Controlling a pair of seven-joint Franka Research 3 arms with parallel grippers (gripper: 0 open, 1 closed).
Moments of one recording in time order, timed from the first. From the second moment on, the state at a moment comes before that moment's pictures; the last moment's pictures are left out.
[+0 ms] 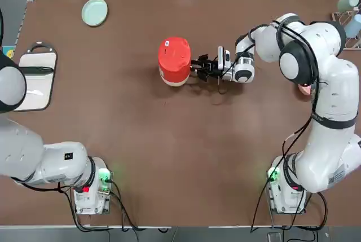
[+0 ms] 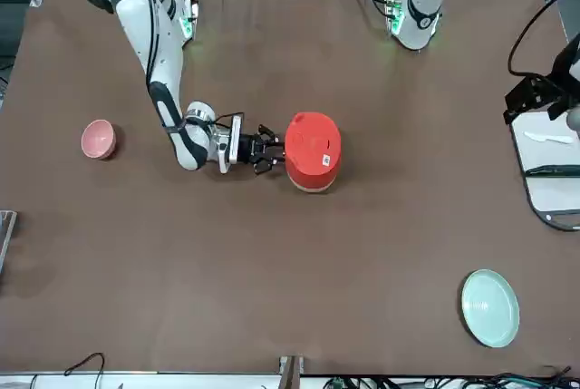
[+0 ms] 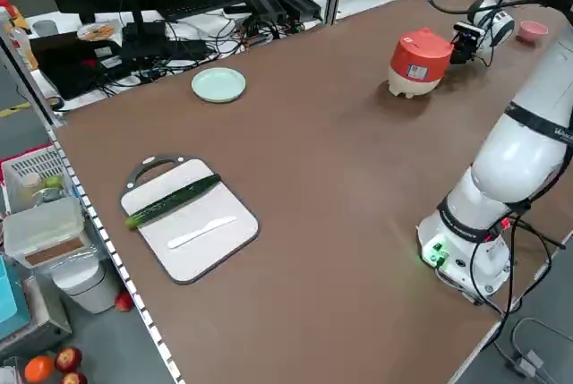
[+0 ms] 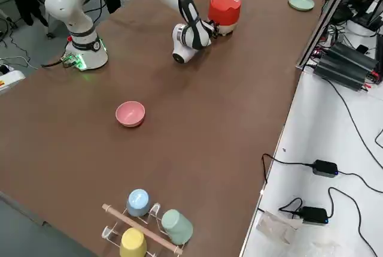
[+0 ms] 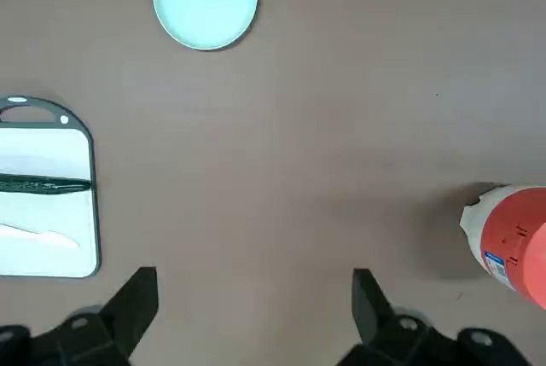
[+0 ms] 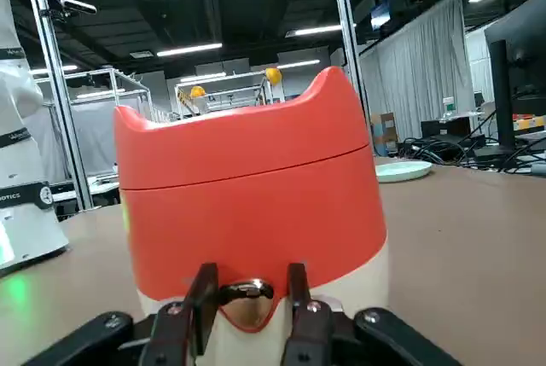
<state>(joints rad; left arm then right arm) 0.11 0.04 -0.18 -1.45 0.03 1.53 -0.11 0.40 0.74 0.09 -2.10 2.14 1.74 -2.78</state>
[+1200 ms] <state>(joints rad) 0.11 0.04 -0.18 -1.45 0.03 1.53 -0.11 0.40 0.74 0.08 -2.09 2.16 1.74 -2.76</state>
